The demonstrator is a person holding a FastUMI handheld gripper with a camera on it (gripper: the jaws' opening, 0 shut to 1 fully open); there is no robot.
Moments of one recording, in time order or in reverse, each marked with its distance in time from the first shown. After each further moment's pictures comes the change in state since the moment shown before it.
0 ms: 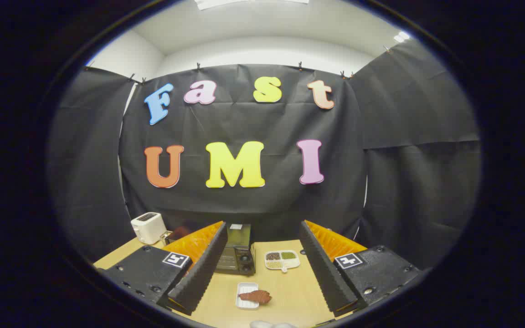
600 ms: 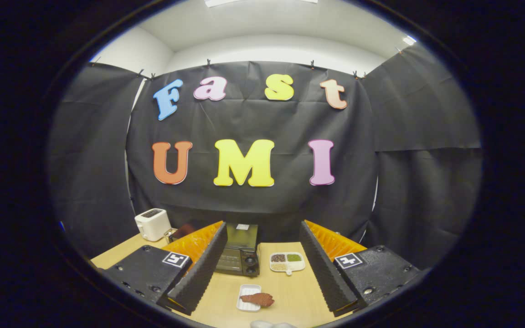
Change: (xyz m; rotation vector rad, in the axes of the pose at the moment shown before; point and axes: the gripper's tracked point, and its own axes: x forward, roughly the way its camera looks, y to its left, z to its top) arm 0.026 0.022 0.003 -0.030 0.013 0.069
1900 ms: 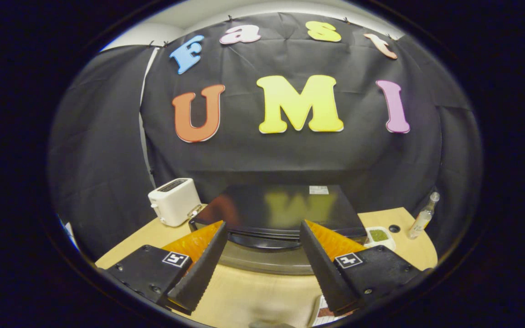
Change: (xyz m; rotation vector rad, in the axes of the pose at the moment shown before) arm 0.222 0.181 -0.180 0.052 0.260 0.197
